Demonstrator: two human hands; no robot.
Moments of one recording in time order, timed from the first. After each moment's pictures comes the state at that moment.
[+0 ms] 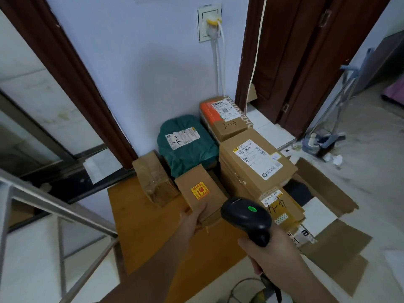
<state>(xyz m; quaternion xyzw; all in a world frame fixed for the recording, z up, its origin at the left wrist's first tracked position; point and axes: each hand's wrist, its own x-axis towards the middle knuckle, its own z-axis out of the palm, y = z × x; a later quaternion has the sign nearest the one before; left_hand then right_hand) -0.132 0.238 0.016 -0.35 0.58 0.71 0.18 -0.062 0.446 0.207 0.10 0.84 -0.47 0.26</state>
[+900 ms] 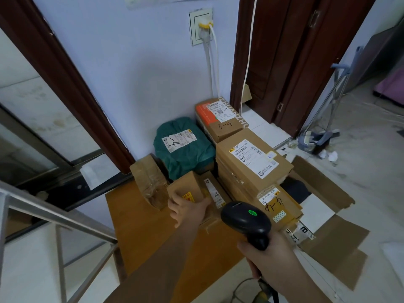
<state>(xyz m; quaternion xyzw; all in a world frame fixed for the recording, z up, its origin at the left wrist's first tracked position) -0.167 0.261 0.055 -0.40 0.79 0.45 0.12 -0.051 0.444 0.197 0.14 0.80 -0.52 0.27</state>
